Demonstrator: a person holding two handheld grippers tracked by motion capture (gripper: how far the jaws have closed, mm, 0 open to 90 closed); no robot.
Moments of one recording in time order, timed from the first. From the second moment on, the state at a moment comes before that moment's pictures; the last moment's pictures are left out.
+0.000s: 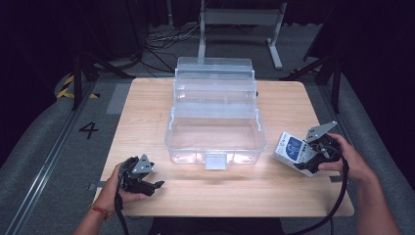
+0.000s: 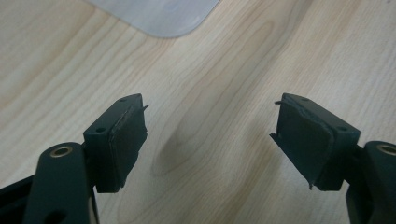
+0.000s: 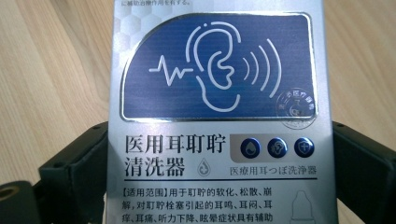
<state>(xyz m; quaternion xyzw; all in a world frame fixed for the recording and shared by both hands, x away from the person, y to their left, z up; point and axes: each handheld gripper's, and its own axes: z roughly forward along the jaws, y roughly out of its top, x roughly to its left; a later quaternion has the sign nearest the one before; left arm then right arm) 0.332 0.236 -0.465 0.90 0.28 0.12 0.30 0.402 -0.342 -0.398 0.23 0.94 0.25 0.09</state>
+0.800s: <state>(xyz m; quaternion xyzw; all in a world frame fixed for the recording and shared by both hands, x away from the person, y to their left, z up) 0.333 0.248 -0.482 0.88 0.31 0.12 0.35 0.403 -0.306 -0.323 0.17 0.93 0.29 0.15</state>
